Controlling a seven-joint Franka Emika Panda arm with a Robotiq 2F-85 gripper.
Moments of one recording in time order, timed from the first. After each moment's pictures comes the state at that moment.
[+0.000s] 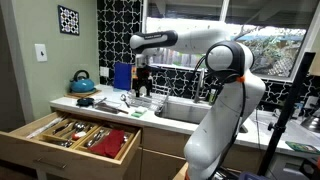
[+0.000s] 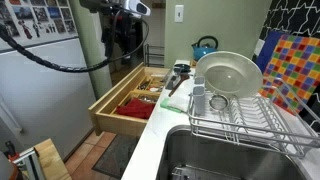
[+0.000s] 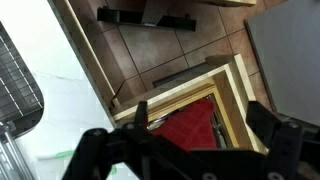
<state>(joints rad) 0.00 -0.32 -0.11 -2.03 0.06 1.49 -0.21</state>
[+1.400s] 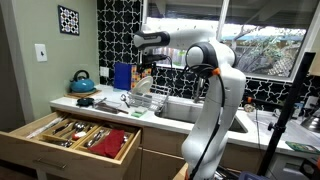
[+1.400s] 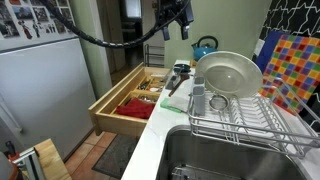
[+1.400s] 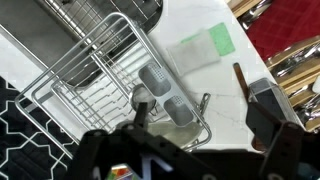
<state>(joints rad) -0.13 -0.12 -0.13 -1.71 -0.18 1.79 -0.04</state>
